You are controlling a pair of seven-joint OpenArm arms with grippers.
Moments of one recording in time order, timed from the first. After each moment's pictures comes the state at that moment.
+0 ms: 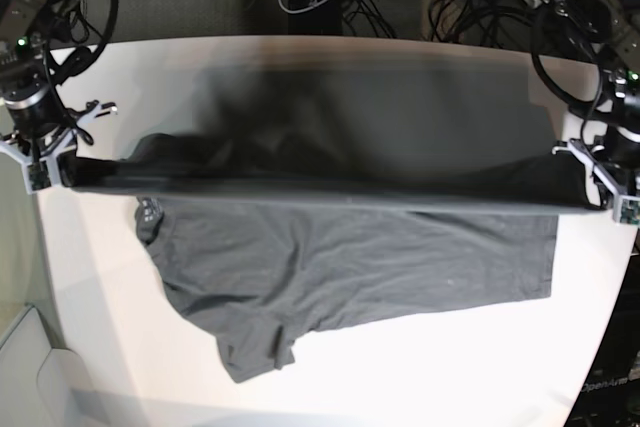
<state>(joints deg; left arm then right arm) -0.7 -4.6 -43.5 116.5 3.1 -42.5 51.3 -12.4 4.8 38.2 117.7 1.5 42.1 -41.9</state>
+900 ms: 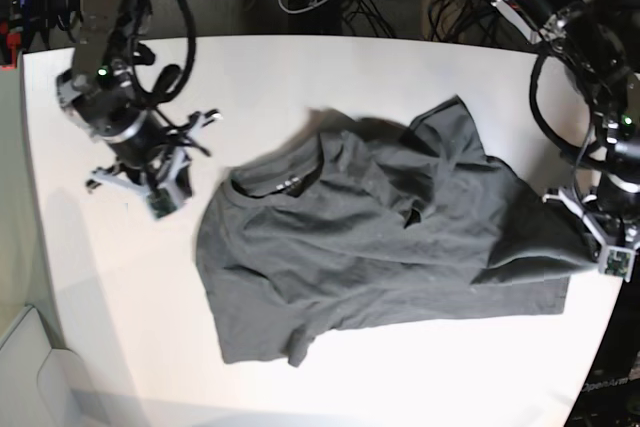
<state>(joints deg) -6.5 -6.8 -33.7 116.5 6.0 -40.7 52.0 -8.4 -1.9 12.5 117.9 -1.4 40.1 -53.2</state>
